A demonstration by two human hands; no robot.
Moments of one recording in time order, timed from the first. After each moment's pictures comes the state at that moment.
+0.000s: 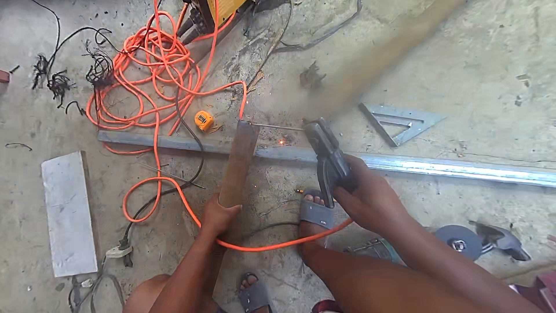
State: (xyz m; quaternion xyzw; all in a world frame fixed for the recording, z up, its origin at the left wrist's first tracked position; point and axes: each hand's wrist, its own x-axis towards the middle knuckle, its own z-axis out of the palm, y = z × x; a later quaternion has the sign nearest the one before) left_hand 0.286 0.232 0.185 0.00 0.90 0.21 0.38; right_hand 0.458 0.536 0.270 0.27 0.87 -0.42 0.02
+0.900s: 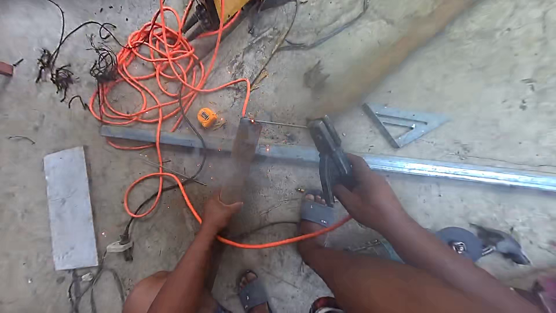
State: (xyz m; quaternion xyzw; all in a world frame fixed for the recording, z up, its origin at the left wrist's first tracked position) left_hand 0.286 0.231 0.191 0.01 0.90 0.22 0.37; right_hand 0.455 0.535 0.270 0.27 0.86 -0.43 0.03
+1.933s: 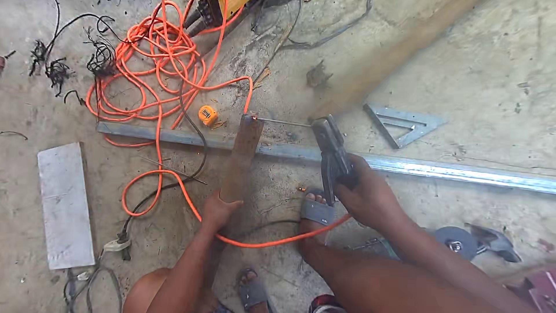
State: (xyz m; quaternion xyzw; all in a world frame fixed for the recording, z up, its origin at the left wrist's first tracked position) left_hand 0.278 0.227 0.190 0.01 0.89 0.21 0.39; right_hand 0.450 0.528 0.267 0.30 0.84 -0.44 0.04
